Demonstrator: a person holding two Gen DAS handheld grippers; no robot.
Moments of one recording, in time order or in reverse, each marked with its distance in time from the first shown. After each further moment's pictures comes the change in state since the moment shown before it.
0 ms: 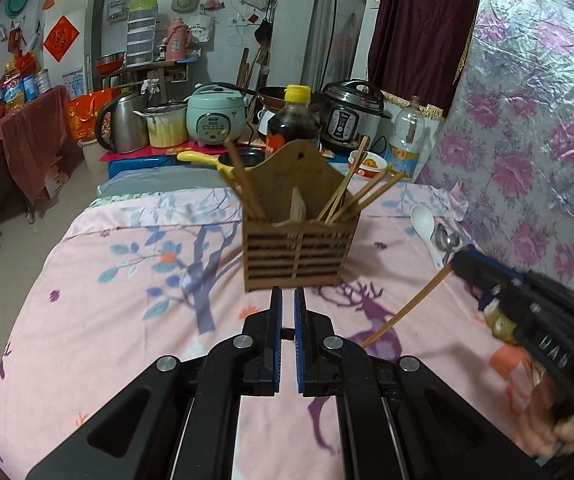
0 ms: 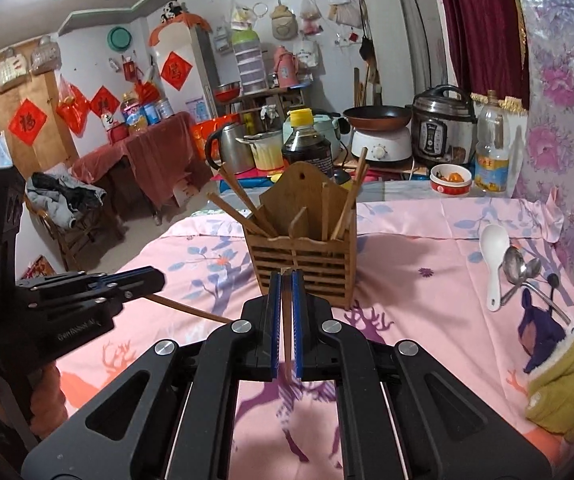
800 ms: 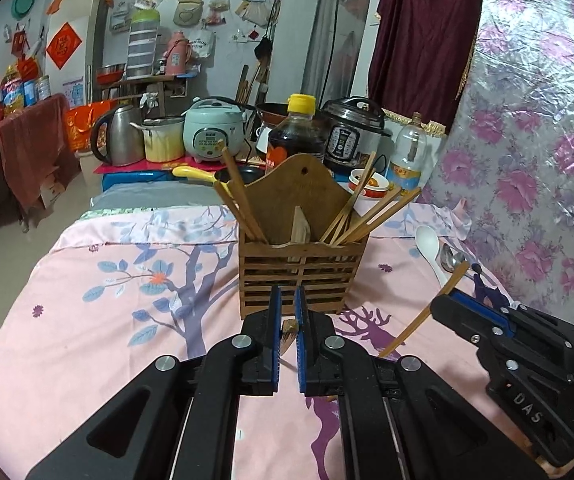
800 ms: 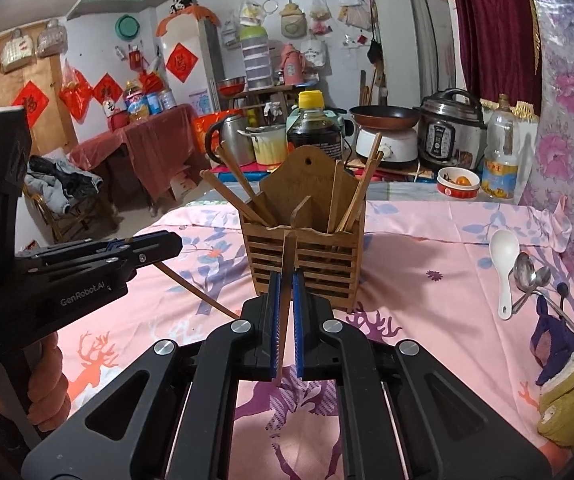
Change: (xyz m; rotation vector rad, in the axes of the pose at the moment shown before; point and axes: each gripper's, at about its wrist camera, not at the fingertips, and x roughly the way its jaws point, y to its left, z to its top) left arm 0.028 0.011 -0.003 -0.012 -0.076 -0.017; right arm 0.024 0.008 -0.021 -0.058 -0.012 -0.013
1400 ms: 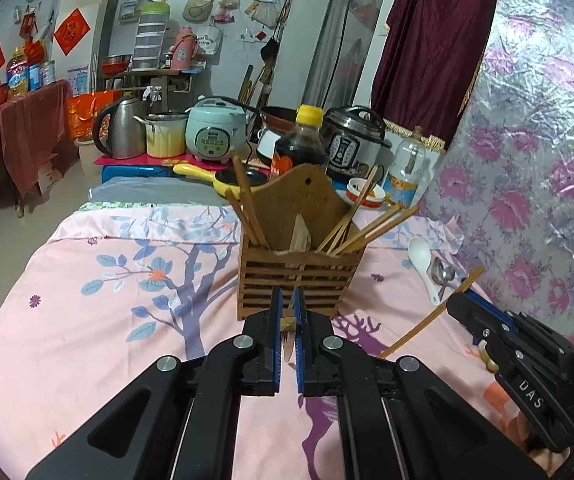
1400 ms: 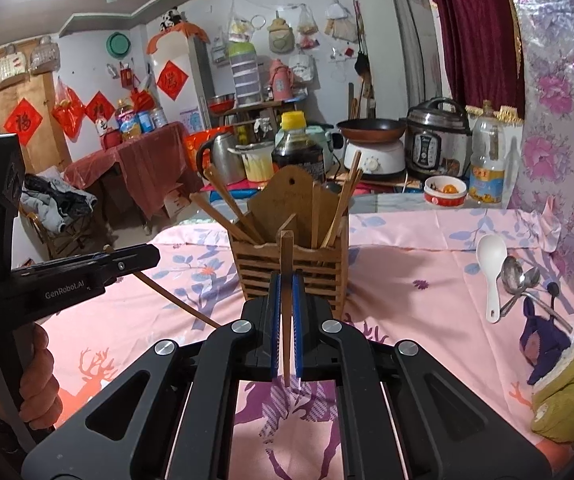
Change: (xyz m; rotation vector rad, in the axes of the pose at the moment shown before) left arm -0.016 0.011 0.010 -0.058 -0.017 -0.032; right arm -0.017 -0.009 0.004 0.028 -0.070 -0.031
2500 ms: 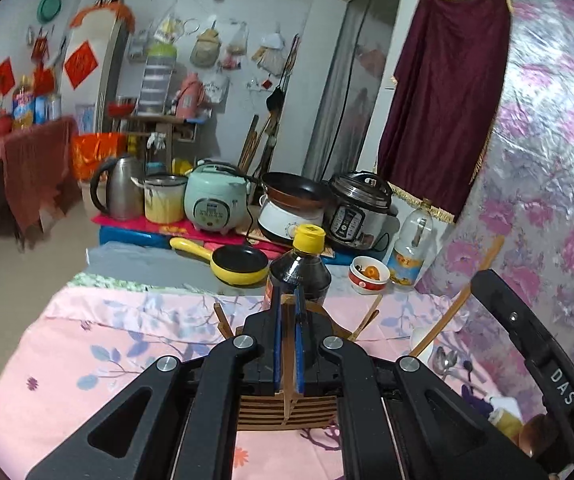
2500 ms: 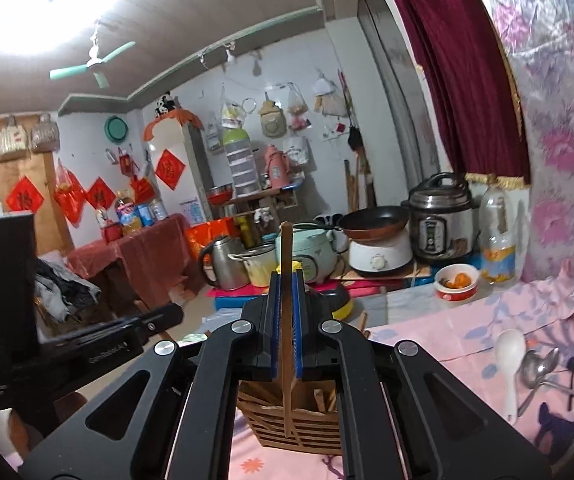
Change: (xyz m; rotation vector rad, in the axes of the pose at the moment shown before) left arm 0.027 -0.007 0.107 -0.029 -0.172 0.013; right arm 0.019 -0.017 0.104 0.105 -0.301 0.043
